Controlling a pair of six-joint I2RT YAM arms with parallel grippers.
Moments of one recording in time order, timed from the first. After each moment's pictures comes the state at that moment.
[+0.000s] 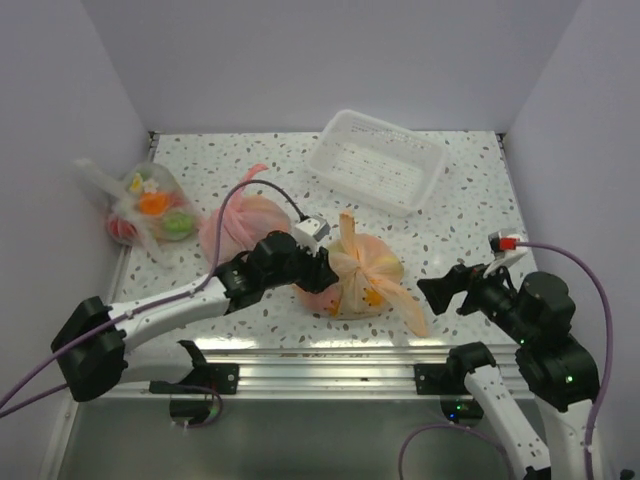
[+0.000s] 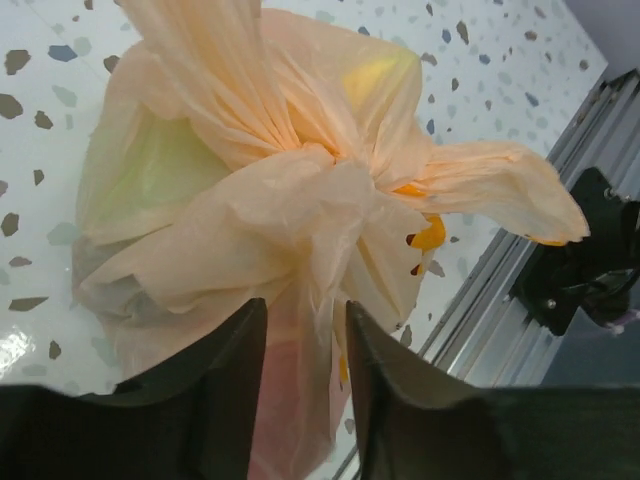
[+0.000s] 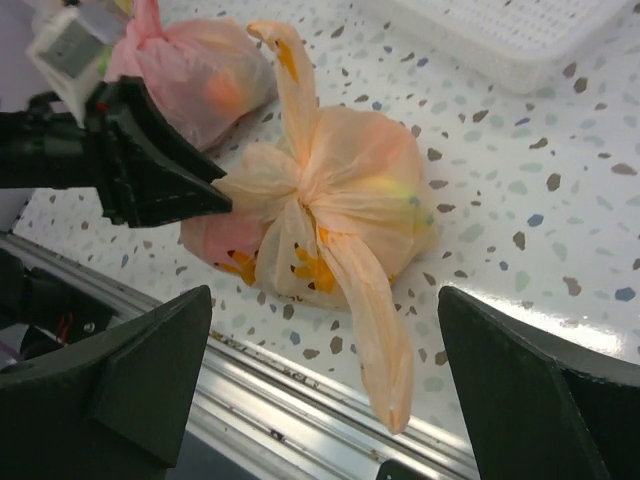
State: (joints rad) left arm -0.89 1.30 0.76 0.02 0.13 -0.39; right arm 0.24 0.35 1.01 -0.96 -0.24 0.28
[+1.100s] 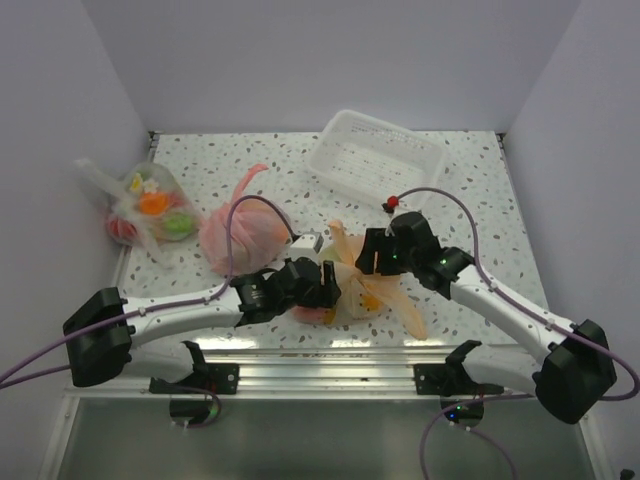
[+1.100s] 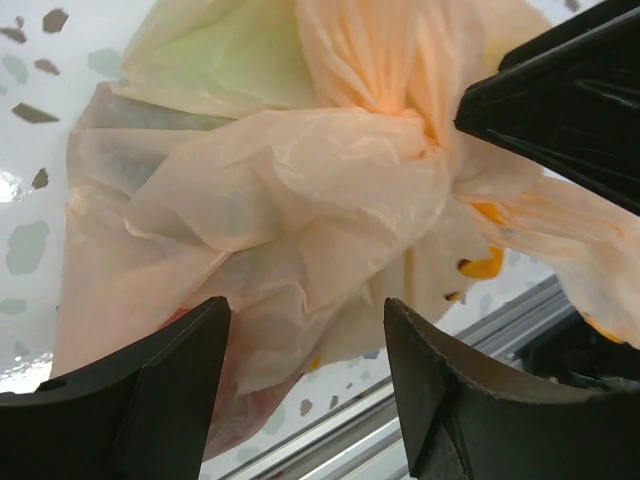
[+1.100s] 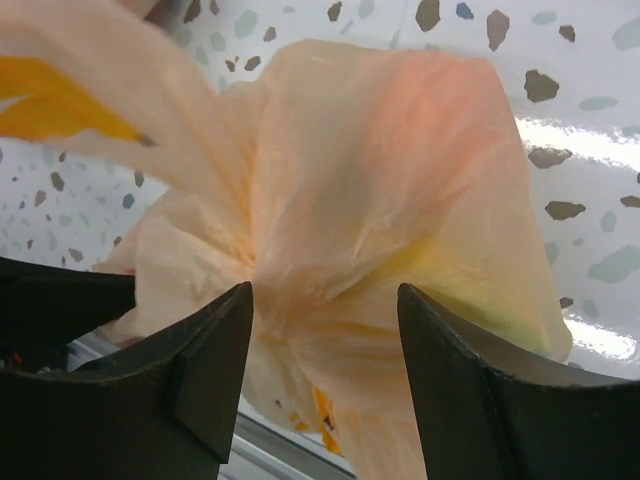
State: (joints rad) left arm -1.10 1.28 0.77 -0.18 -0.30 -0.83; right arm 0.61 1.13 0.82 -0.41 -0.03 0.52
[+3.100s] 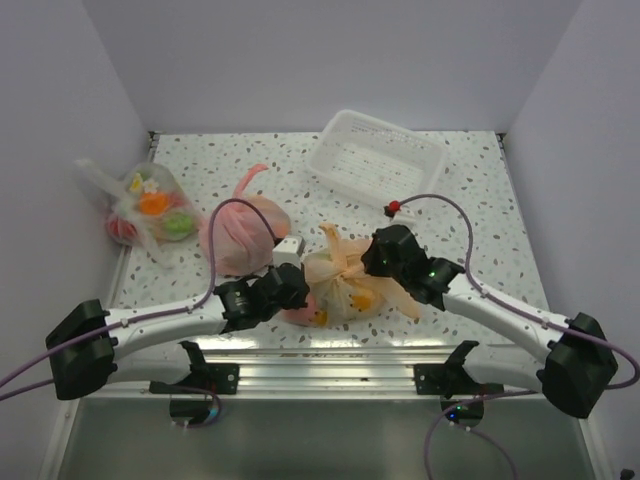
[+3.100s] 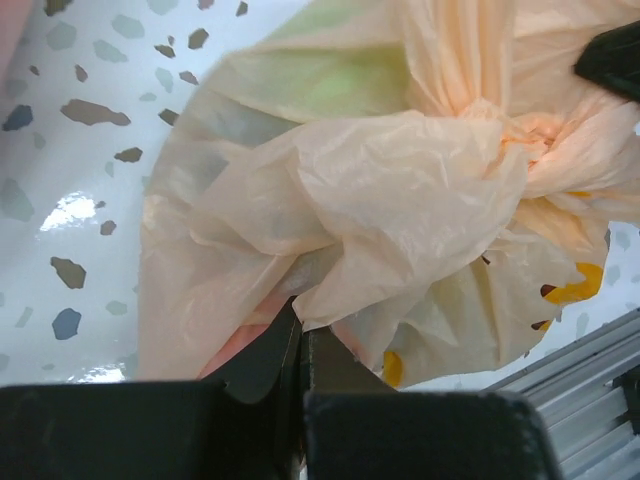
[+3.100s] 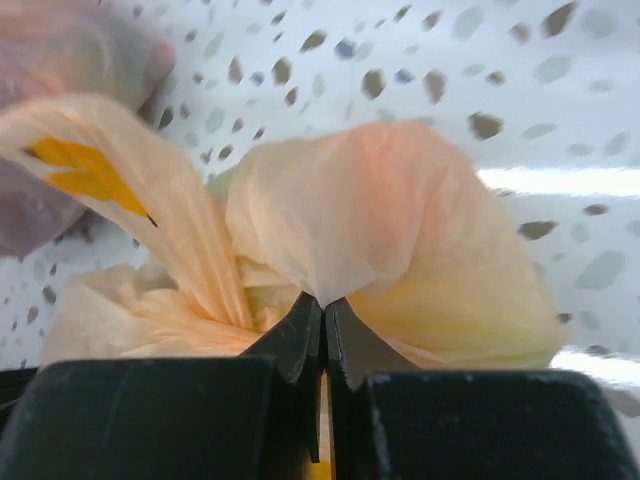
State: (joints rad) left arm -1.07 1.18 0.63 -0.19 -0.43 -0.76; right arm 0.79 1.16 0.73 -0.24 0.31 0.72
